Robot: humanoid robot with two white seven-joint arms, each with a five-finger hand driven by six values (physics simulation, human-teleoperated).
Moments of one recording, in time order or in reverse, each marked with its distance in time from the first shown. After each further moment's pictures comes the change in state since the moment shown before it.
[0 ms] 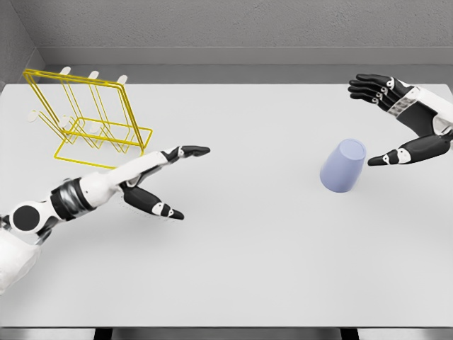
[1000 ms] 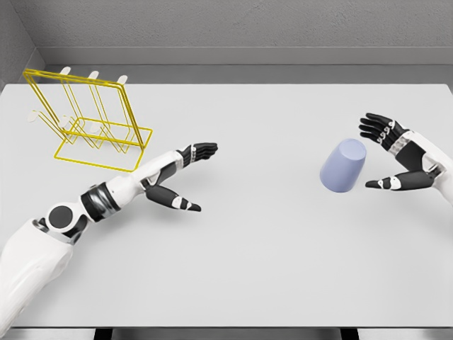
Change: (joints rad) left arm -0.023 -0.142 -0.006 0.189 0.030 0.096 0.002; right arm 0.149 0.175 -0.030 0.314 -0.010 -0.047 0.000
